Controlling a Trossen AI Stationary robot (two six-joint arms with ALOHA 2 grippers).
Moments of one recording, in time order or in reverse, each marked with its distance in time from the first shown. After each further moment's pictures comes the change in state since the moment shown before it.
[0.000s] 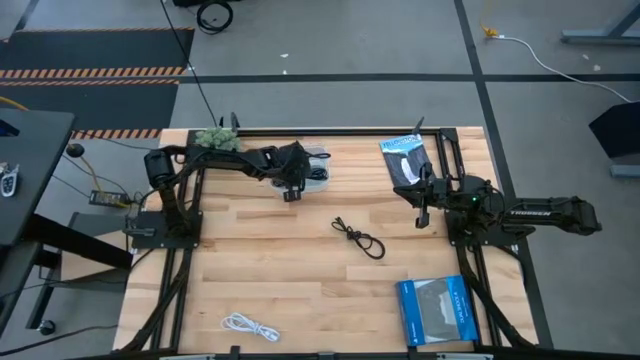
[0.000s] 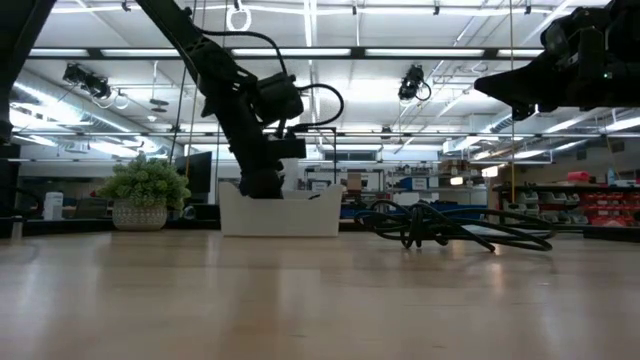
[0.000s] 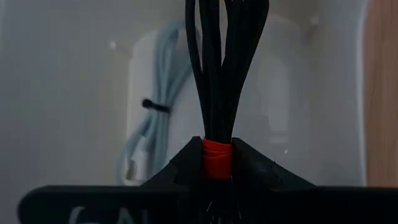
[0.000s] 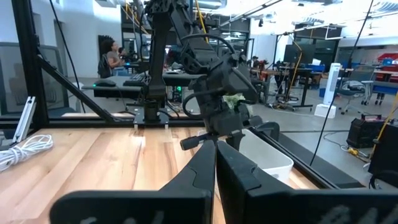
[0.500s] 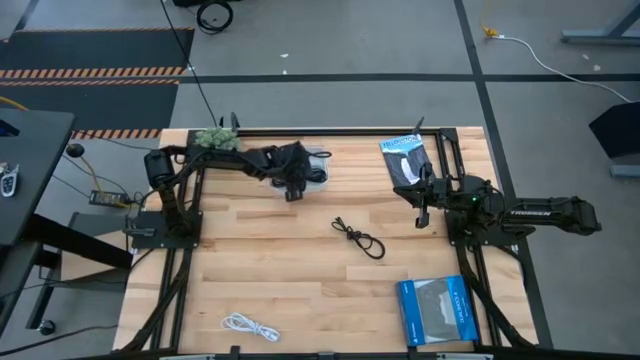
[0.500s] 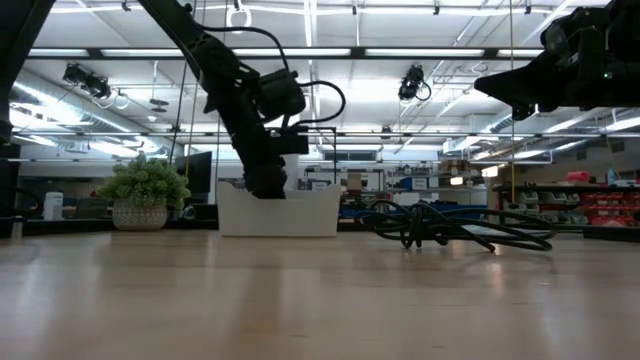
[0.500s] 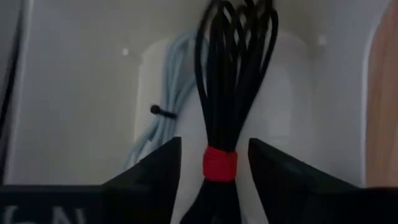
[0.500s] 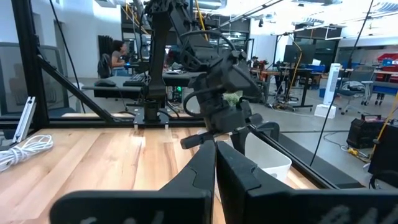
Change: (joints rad) left arm -0.007 -0.001 0.024 -0.022 -0.020 -0.060; right arm 0.000 0.000 0.000 0.000 0.000 0.000
